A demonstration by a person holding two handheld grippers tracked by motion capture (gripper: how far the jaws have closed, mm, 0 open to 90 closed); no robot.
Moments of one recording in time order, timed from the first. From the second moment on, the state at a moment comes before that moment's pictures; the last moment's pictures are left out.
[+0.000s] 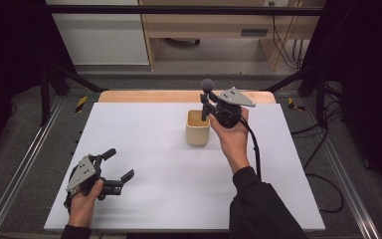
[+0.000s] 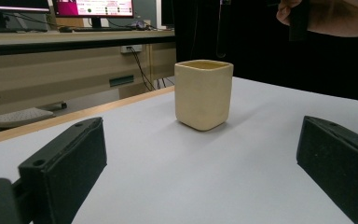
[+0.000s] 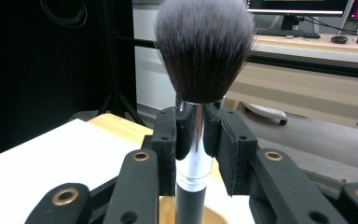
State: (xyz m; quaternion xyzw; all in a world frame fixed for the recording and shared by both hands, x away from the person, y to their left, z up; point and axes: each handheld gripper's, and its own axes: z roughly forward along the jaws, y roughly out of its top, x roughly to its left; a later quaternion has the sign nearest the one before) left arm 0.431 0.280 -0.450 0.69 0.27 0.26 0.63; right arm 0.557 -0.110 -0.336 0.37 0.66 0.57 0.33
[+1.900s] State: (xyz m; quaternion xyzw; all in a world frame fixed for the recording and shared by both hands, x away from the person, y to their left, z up) left arm 0.430 0.279 -0.449 0.68 0.26 0.26 0.63; right arm 0.568 -0.103 -0.363 0.38 0.67 0.55 0.31
